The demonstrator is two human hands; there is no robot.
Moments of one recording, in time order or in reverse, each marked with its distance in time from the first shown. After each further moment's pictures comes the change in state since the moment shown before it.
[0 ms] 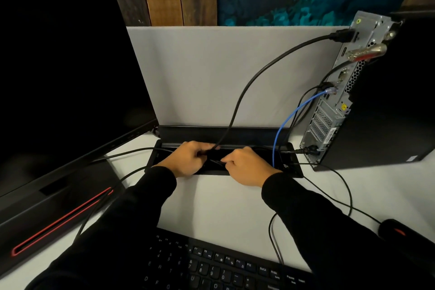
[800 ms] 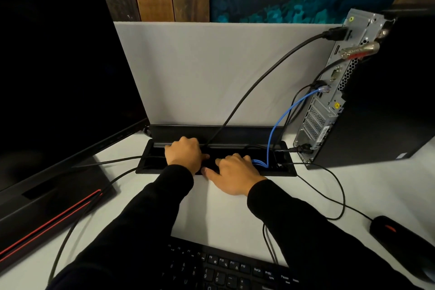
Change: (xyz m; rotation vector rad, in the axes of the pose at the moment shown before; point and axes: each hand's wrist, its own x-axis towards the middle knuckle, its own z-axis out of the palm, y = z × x) left_hand 0.024 0.023 0.028 0.643 0.187 -0.470; right_hand -0.005 -0.009 0.021 -0.281 -0.056 0.061
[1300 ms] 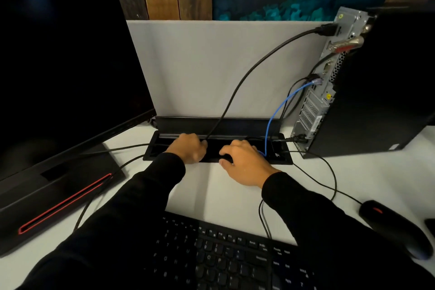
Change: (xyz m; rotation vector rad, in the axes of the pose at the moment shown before) left_hand -0.034 -0.007 -0.035 -0.229 -0.248 0.106; right_hand -0.042 0.012 -0.015 0.153 0.171 -0.107
